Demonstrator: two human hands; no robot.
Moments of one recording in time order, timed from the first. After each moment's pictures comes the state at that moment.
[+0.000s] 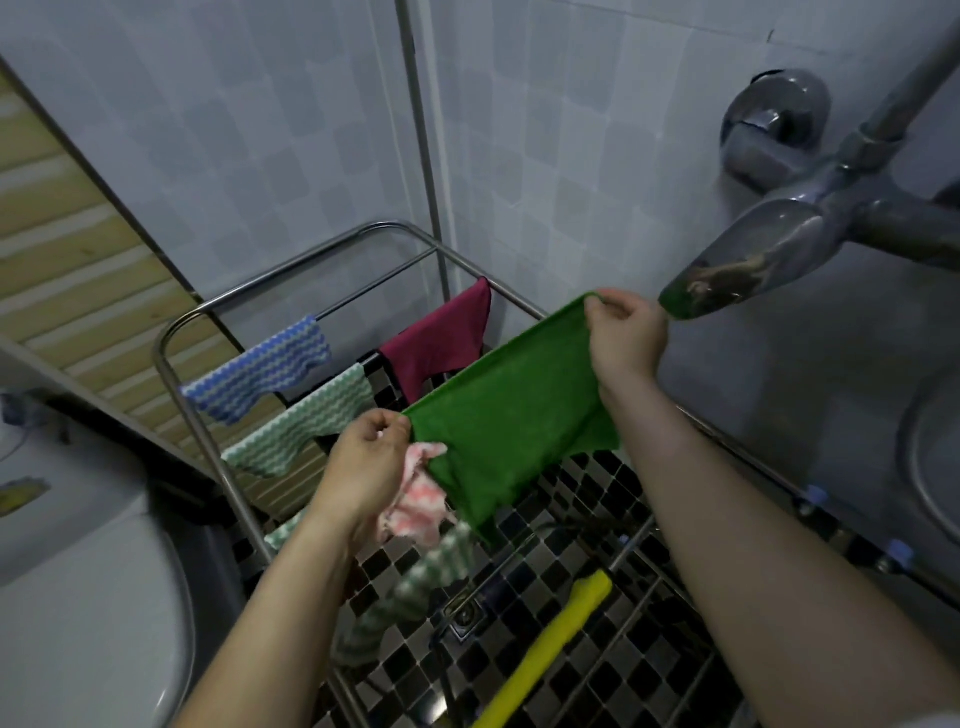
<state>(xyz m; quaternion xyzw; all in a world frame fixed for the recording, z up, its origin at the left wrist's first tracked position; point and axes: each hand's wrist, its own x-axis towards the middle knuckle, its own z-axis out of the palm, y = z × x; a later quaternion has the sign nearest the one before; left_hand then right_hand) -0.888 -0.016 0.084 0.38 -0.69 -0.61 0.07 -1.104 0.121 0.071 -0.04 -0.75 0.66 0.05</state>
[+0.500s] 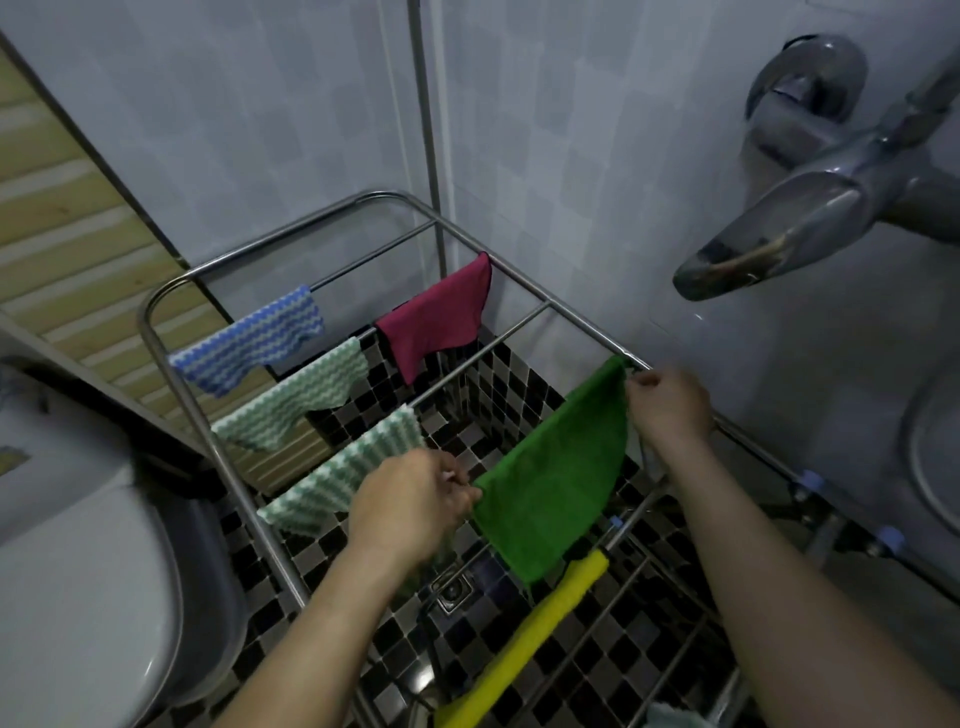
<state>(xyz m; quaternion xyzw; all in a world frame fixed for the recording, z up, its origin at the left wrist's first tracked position) -0.872 0.019 0.065 0.27 -0.92 -0.27 -0.09 -1.070 0.196 0.030 -0.01 -0.94 0.32 -0.05</state>
